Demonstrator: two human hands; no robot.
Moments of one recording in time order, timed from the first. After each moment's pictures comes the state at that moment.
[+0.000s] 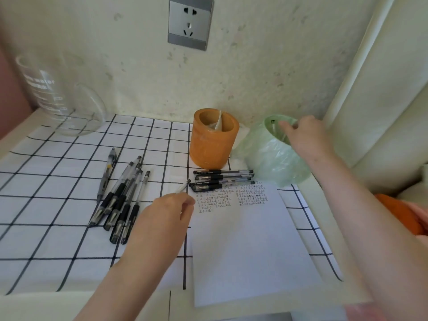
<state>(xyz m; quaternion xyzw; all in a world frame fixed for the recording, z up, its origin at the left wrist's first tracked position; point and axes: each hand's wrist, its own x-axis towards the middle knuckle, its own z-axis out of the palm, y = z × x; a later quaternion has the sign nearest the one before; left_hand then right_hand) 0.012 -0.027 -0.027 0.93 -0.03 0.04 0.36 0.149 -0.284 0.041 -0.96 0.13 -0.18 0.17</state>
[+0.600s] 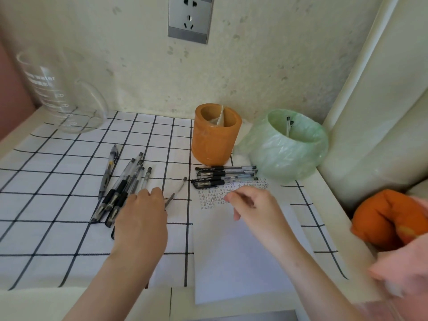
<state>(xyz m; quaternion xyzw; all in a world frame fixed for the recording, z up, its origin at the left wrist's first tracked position) 0.019 -0.008 -0.043 0.99 0.03 0.02 0.12 0.023 -0.199 -0.030 -0.89 0.02 0.01 0.46</state>
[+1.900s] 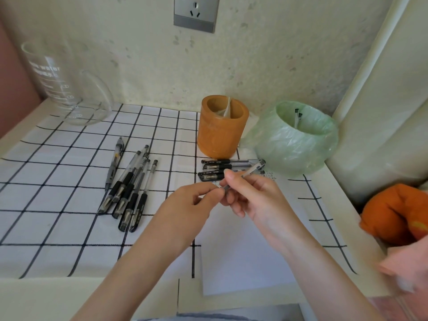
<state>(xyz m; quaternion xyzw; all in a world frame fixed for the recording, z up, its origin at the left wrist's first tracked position) 0.005 -0.035 -0.008 0.82 -0.02 -0.10 0.57 0.021 -0.181 -0.013 -0.69 0.01 0.10 0.72</state>
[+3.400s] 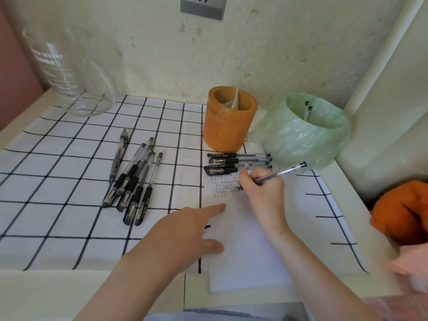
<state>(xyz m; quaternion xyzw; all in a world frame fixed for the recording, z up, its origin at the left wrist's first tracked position) 0.001 -0.021 -0.047 0.93 -0.15 -0.21 0.28 0.057 -0.185 -0.081 -0.80 0.05 -0.17 0.57</state>
